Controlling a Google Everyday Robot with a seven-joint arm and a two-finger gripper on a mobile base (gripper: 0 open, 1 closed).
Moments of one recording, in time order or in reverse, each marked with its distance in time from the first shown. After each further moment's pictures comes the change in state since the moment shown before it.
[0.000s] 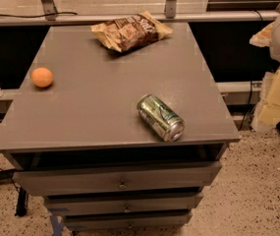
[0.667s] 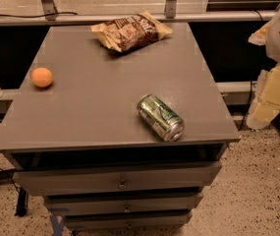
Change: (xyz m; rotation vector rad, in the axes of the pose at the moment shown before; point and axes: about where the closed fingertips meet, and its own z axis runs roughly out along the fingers) arm -0.005 -0.005 0.002 0.016 -0.002 0.020
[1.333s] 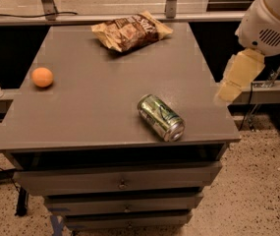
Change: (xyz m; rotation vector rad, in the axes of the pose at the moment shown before) arm -0.028 -0.038 0.024 0.032 -0.041 0.159
